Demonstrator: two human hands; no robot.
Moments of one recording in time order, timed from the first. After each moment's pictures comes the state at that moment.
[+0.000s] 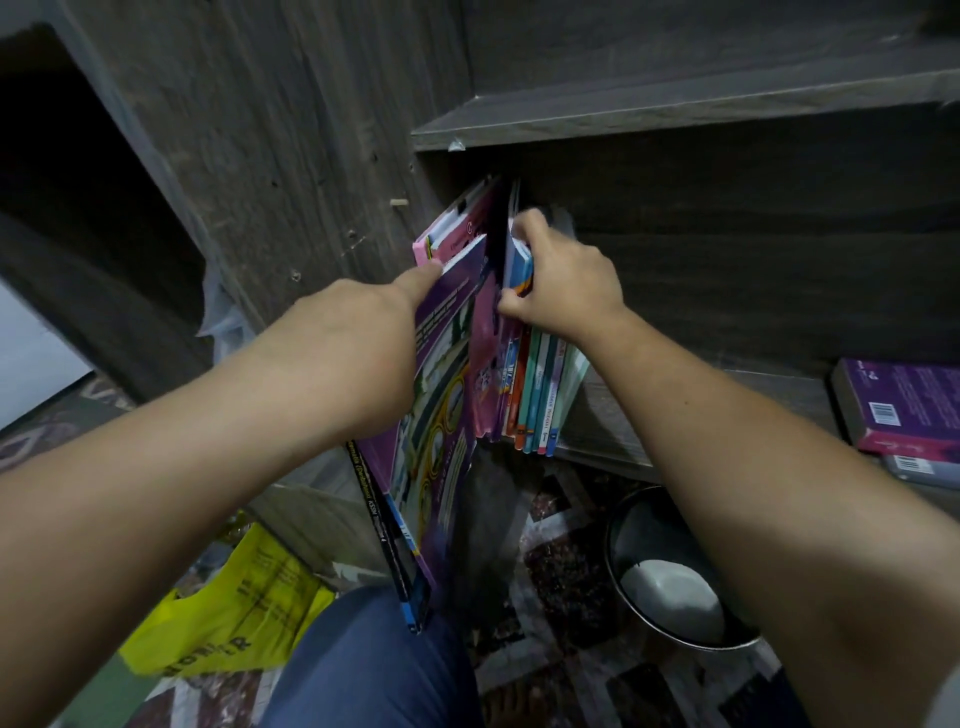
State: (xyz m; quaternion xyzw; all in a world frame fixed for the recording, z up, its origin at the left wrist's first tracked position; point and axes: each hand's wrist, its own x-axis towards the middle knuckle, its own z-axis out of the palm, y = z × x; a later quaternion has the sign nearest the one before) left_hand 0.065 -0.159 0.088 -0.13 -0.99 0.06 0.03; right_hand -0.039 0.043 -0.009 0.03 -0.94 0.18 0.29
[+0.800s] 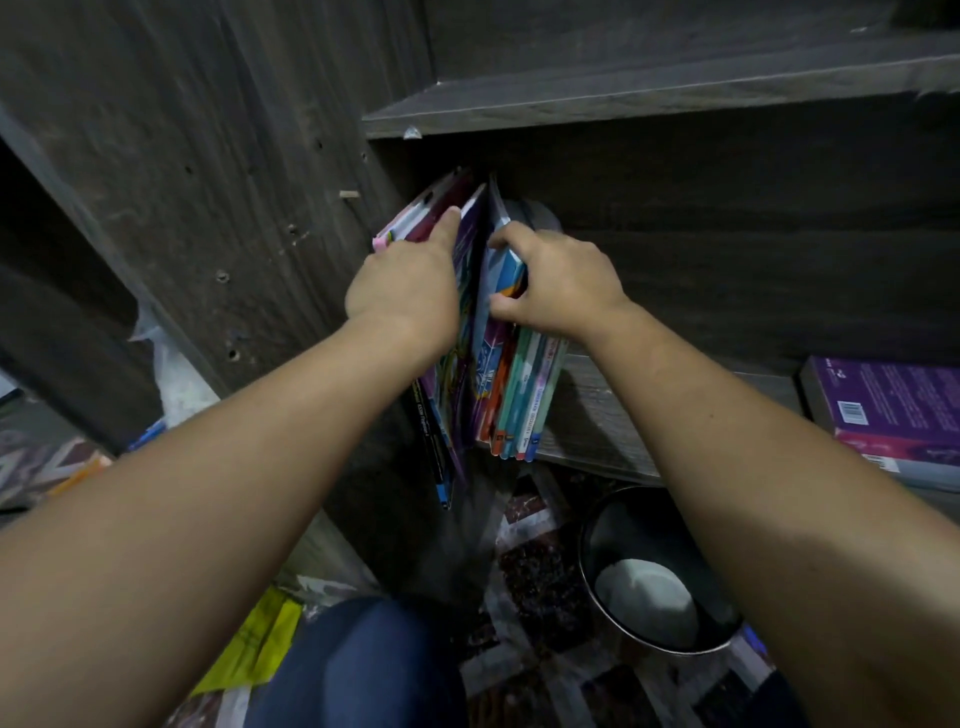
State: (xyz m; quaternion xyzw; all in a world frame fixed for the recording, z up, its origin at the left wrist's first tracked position) left_hand -0.019 -0.089 0.043 -0.14 -0.98 0.00 0.13; right_hand -0.039 0.075 -0.012 0.05 -0.95 0.16 0.25
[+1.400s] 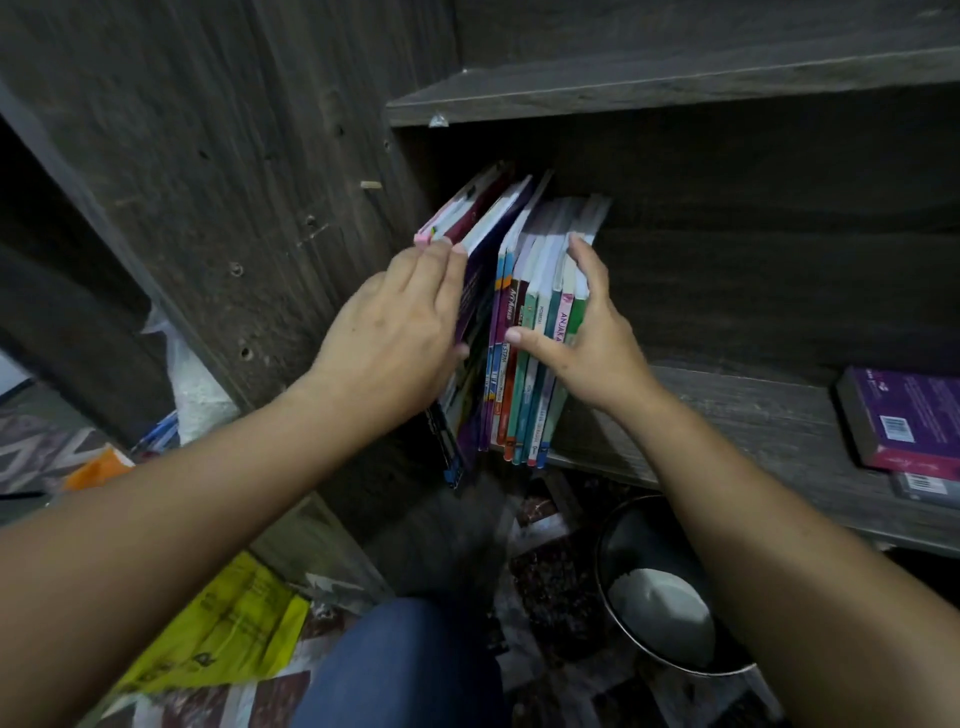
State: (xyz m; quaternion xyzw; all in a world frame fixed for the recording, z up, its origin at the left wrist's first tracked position) left_hand -0.016 -0.140 0.012 -0.36 -0.85 0.16 0.34; right_hand -0.012 0.060 -0.066 0.01 -0.82 0.53 0.21
